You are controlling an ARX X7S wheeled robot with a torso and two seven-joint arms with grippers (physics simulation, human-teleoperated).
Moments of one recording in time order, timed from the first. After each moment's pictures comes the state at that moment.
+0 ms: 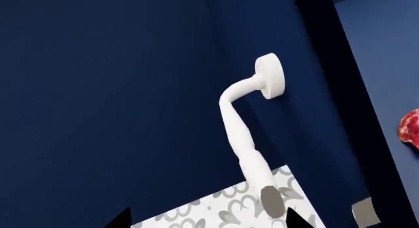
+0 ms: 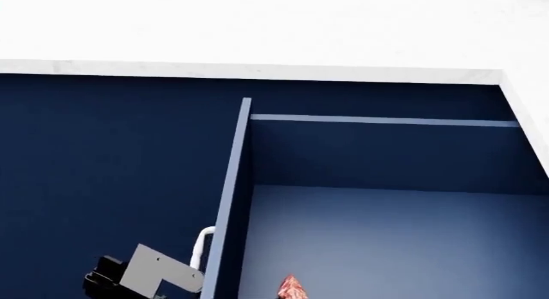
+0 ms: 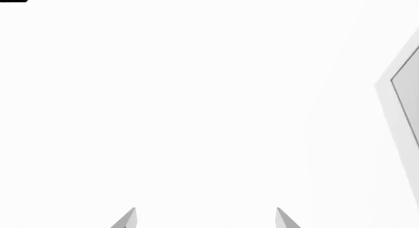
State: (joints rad) left arm -0.94 -0.26 1.84 -0.86 -1.36 0.20 -0.37; right arm -0.54 0.25 -0.01 -1.05 0.00 -0.44 0.09
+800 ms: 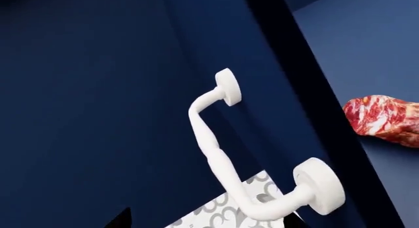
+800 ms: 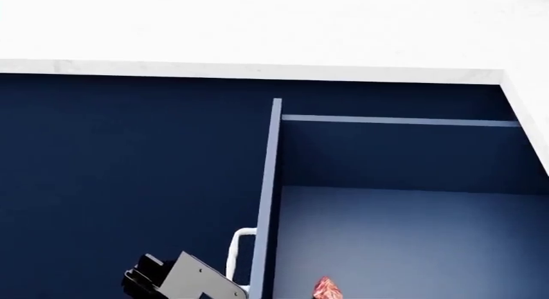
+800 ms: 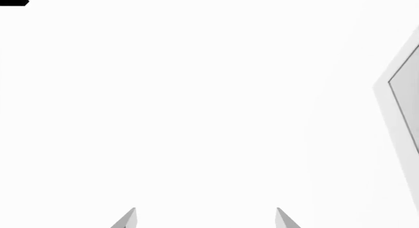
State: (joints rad) left arm -1.00 -0.24 1.90 -0.65 -1.30 0.16 -0.48; right arm -0.54 0.24 -0.01 -1.05 0.00 -0.44 0.09
